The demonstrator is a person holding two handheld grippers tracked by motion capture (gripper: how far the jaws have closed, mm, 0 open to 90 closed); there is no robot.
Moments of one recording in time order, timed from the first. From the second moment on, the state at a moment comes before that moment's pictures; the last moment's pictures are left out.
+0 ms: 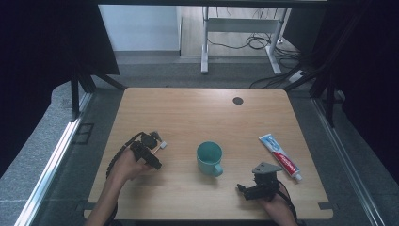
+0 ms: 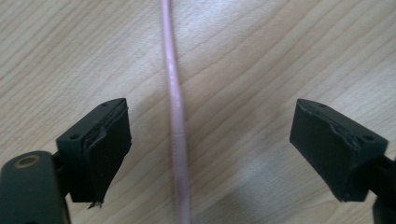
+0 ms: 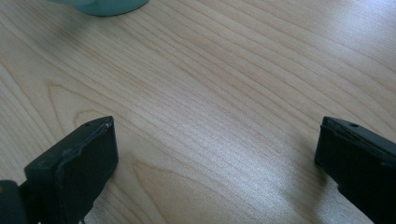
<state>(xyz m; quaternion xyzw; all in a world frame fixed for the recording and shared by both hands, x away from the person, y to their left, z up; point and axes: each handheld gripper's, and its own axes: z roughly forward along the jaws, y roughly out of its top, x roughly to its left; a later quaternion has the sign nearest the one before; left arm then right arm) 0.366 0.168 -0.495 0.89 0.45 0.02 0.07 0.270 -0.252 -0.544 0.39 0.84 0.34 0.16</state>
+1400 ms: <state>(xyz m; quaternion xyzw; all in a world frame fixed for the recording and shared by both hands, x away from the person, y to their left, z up) 0.388 0.182 -0.502 0.89 0.46 0.00 0.06 0.270 -0.252 -0.544 0.39 0.84 0.34 0.16</state>
